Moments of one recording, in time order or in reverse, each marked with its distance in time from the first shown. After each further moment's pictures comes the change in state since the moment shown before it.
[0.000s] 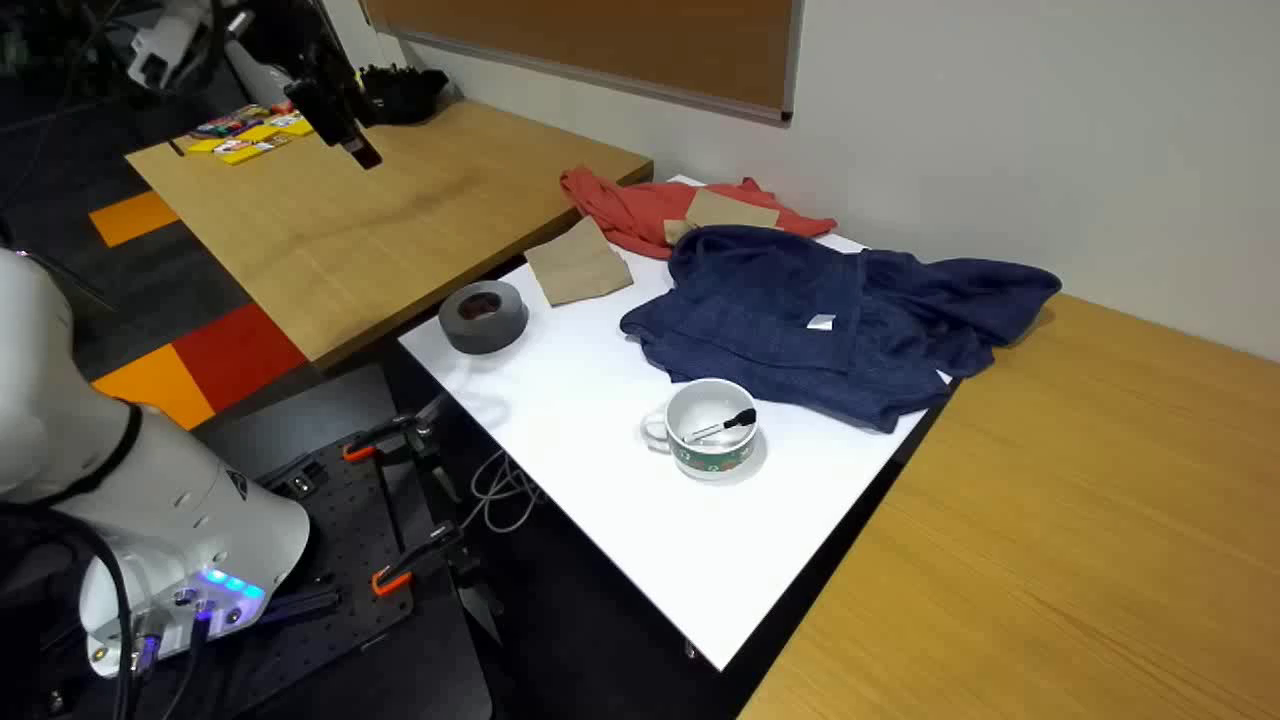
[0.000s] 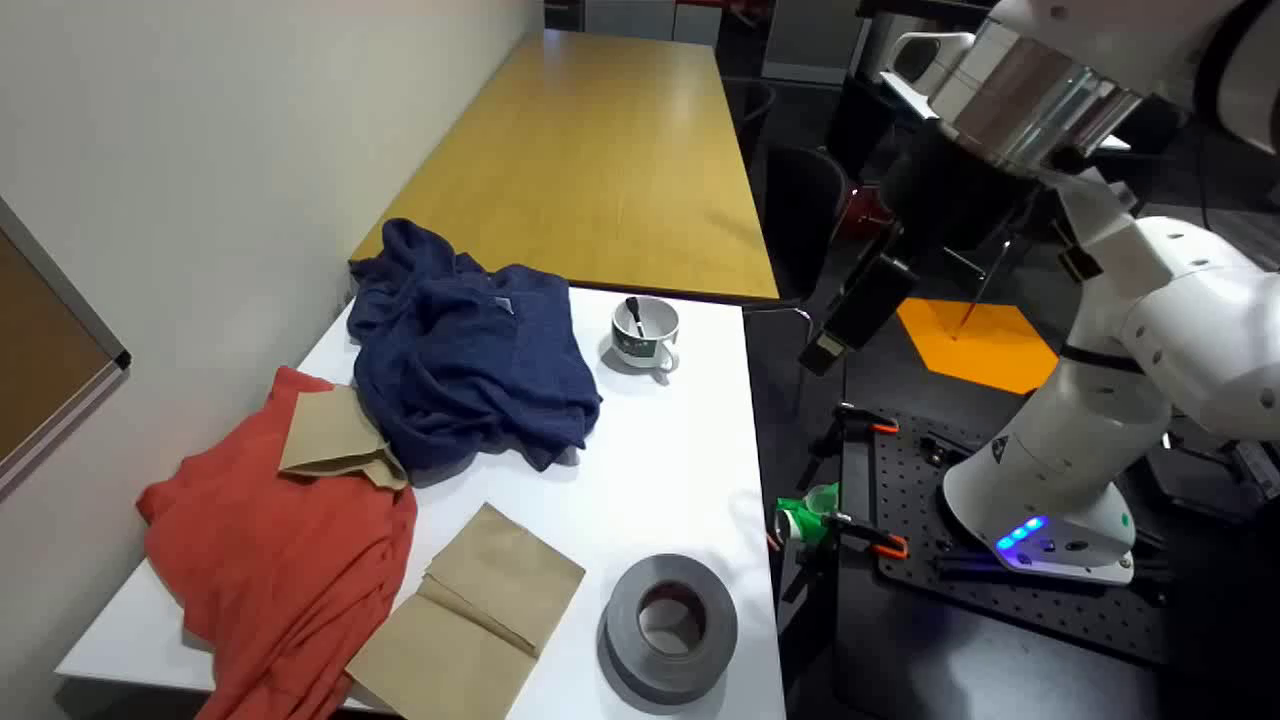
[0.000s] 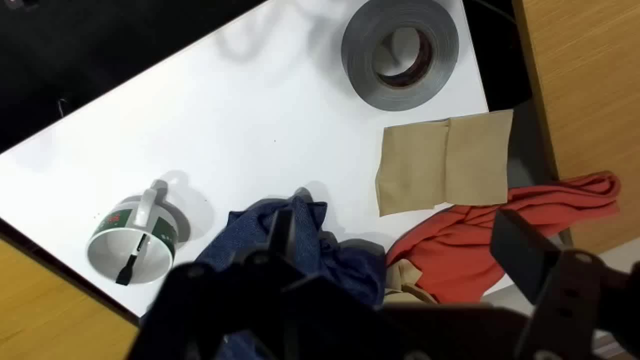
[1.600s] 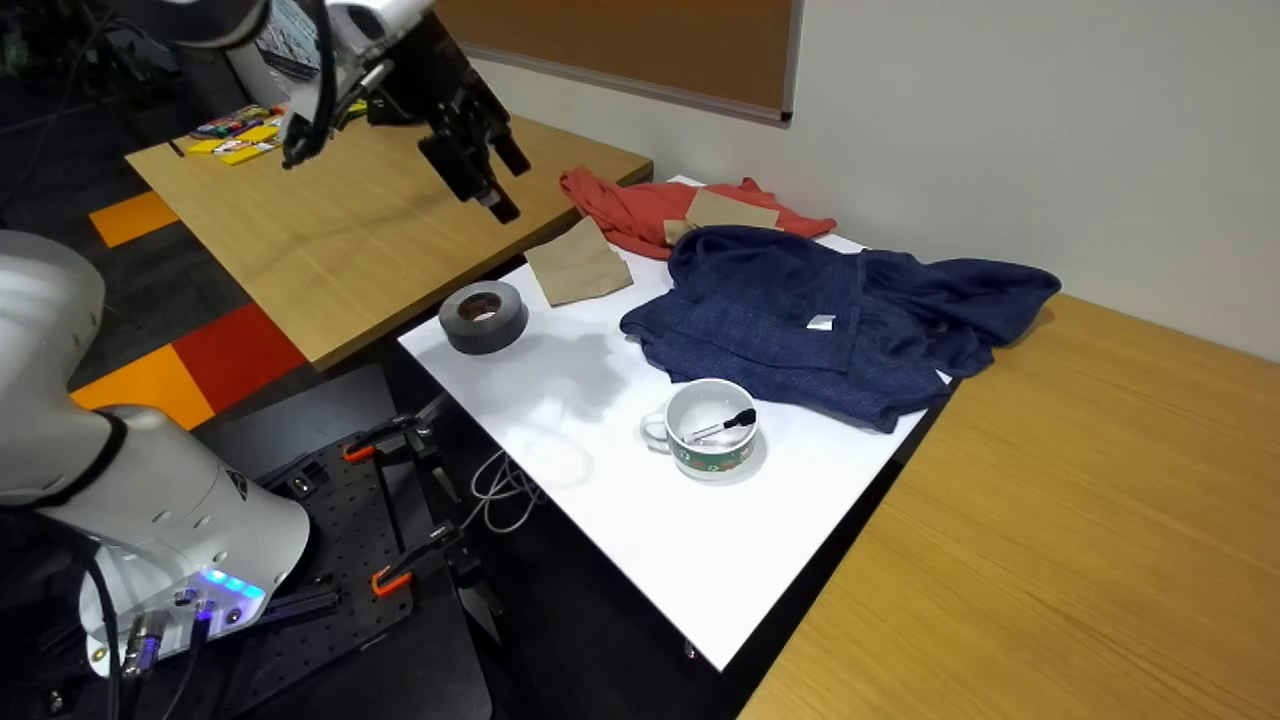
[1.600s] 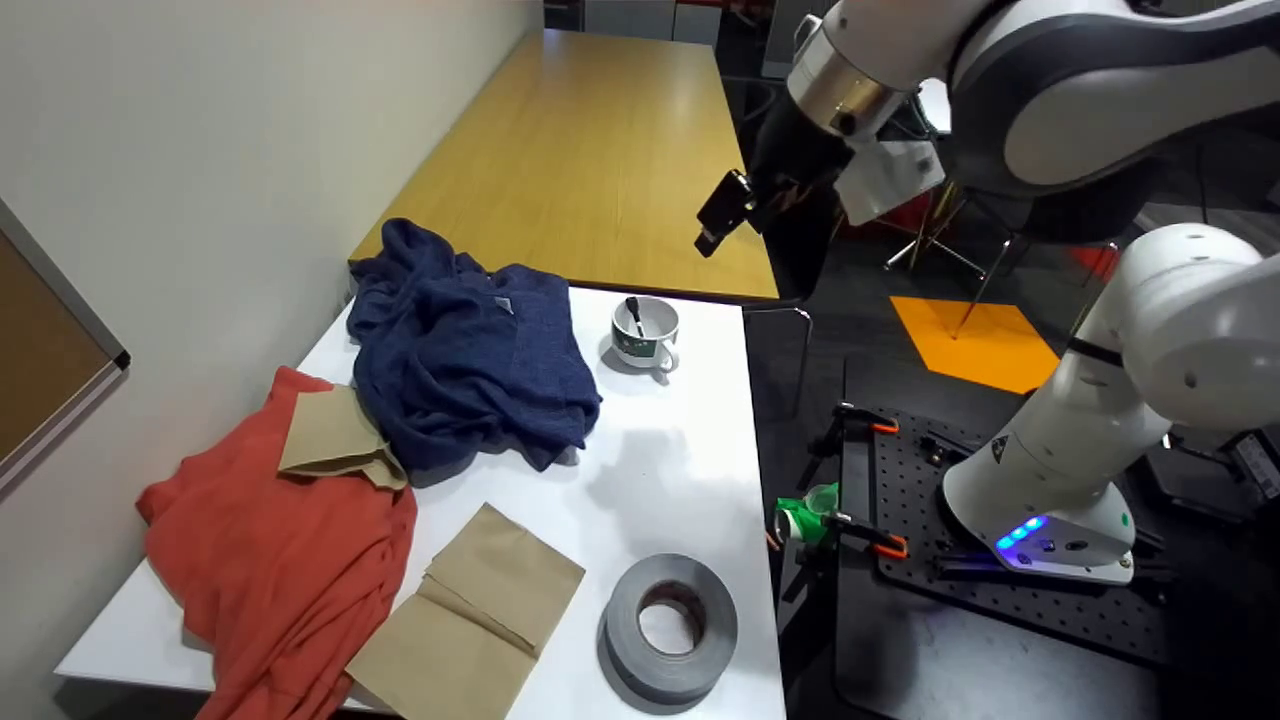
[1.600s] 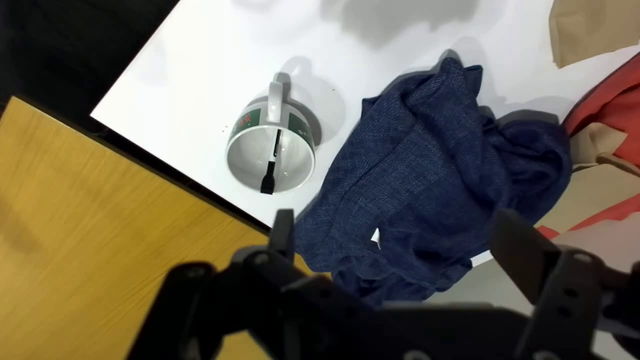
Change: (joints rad) arm -0.351 0.212 -0.043 0.000 -0.255 0.290 0.045
